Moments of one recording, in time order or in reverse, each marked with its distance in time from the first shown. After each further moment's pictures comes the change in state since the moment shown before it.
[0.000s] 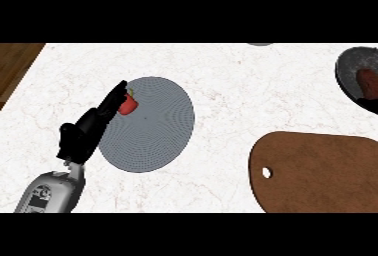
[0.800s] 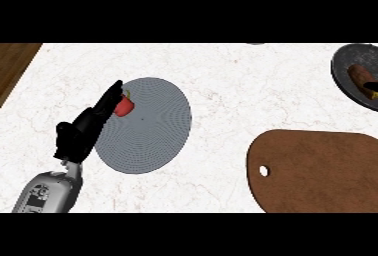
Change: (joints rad) left arm 0.003 0.003 0.021 0.015 -0.001 0.003 -0.013; right arm -0.016 -0.034 -0.293 0.001 -0.303 0.279 -0.185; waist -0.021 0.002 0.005
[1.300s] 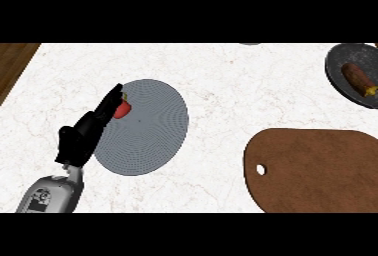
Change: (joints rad) left arm 0.027 -0.010 -0.005 -0.007 -0.016 0.014 -0.003; right arm 0.145 -0.072 -0.070 -0.004 -0.077 0.272 -0.198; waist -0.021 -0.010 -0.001
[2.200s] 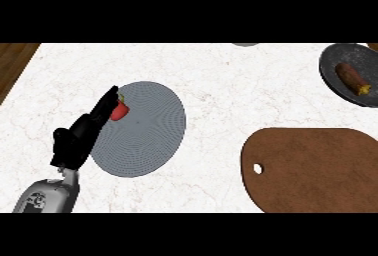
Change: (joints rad) left arm 0.024 0.004 0.018 -0.017 -0.001 -0.009 0.012; right arm 0.222 0.026 -0.028 -0.039 -0.040 0.081 -0.184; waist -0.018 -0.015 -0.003
